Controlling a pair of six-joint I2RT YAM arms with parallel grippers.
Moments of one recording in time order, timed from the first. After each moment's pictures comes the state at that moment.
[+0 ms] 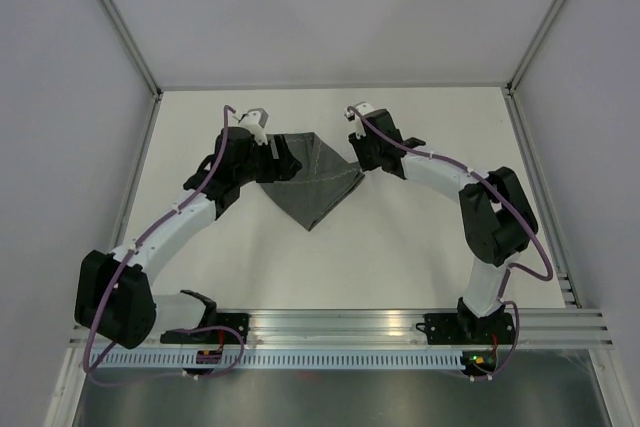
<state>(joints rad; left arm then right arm) -0.40 1.28 0.91 -0.14 0.14 -0.42 0.52 1.85 1.28 -0.20 0.11 -0.02</state>
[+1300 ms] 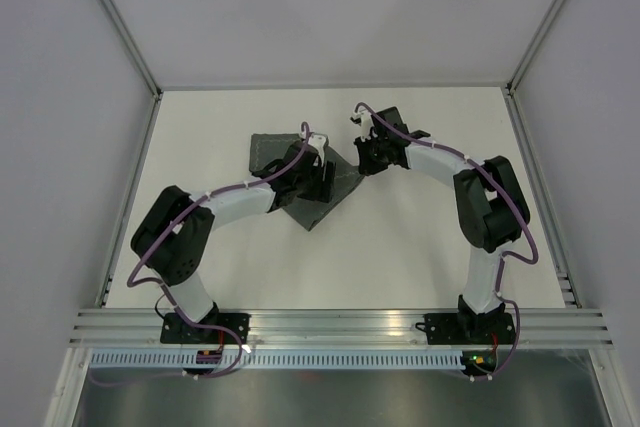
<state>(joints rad) -0.66 1.71 1.01 -0.05 -0.04 -0.34 0.42 1.94 1.35 -0.31 -0.22 0.02</state>
